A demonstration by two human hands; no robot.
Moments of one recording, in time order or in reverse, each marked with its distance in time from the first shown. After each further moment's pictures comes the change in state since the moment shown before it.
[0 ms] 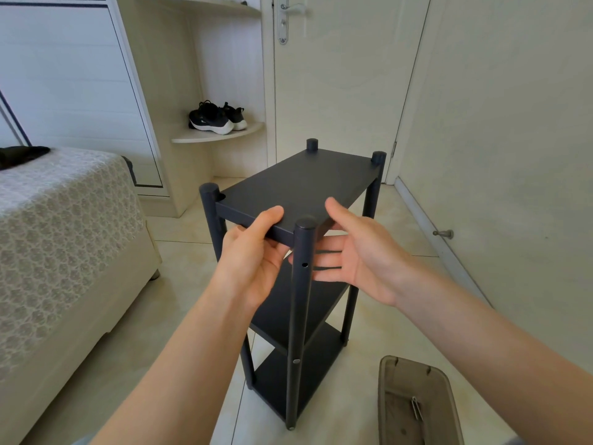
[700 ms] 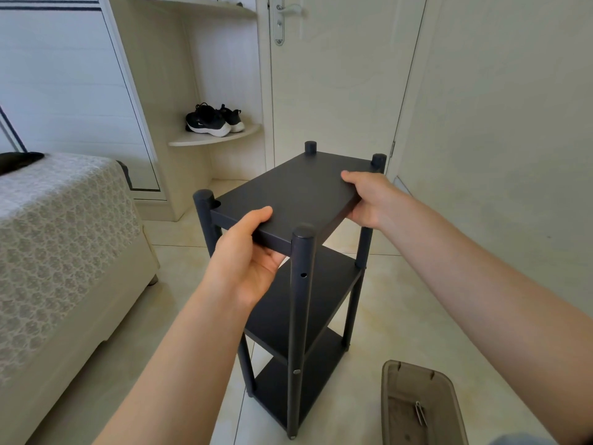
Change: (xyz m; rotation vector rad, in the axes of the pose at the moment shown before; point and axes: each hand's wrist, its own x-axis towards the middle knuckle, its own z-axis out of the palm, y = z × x) left_hand 0.012 0.008 0.000 -0.076 0.092 -0.159; right_hand 0.094 -0.048 -0.039 0.281 0.369 -0.028
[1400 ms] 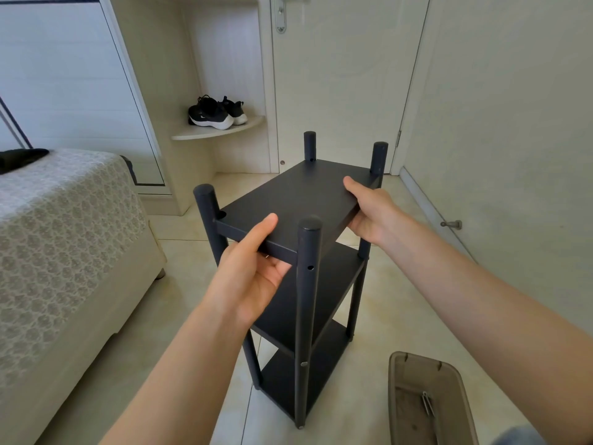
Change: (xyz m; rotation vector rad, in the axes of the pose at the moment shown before) left_hand 0.000 -0.013 -0.024 -0.001 -0.063 -0.052; right_hand 0.017 0.037 -0.016 0.122 0.004 -0.008
